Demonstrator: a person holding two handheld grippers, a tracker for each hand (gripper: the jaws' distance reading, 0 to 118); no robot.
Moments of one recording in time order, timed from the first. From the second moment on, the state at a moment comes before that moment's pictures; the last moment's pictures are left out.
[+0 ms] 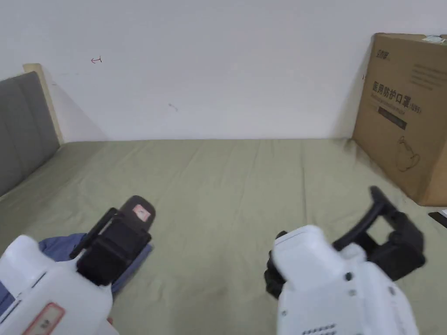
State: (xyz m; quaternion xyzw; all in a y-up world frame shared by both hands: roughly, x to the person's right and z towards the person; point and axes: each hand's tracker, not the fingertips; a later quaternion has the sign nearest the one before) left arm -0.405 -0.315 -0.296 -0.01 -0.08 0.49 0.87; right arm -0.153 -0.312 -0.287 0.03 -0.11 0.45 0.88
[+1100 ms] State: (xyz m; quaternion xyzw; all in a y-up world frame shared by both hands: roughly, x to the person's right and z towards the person) left arm -0.334 -0.272 -0.285 -0.04 -0.04 0.02 1.00; right arm -0.096 -0.291 -0.279 -0.03 -0.08 -0.01 1.00
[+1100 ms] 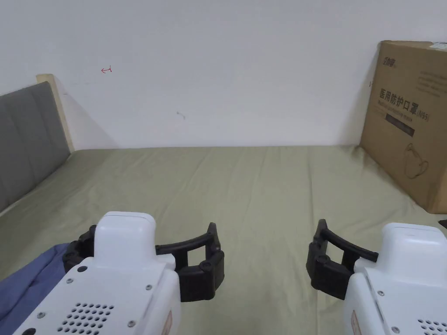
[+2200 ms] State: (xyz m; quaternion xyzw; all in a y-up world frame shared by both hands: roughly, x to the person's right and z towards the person) left arm -0.437 -0.260 -0.249 -0.06 0.15 0.03 0.99; right arm -0.196 -0.276 -0.301 -0.06 0.12 0.02 0.99
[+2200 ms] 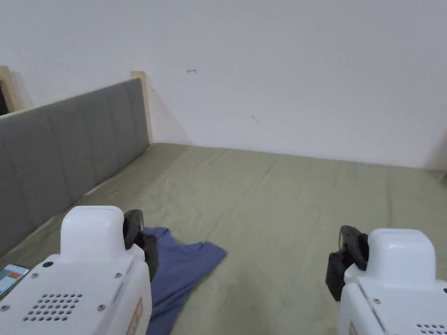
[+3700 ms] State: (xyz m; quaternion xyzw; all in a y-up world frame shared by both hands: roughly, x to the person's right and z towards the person) left arm -0.587 -0.479 -0.518 -0.49 0.14 0.18 0.84; right arm -0.274 -0.369 -0.369 -0.26 0.25 0.04 0.93
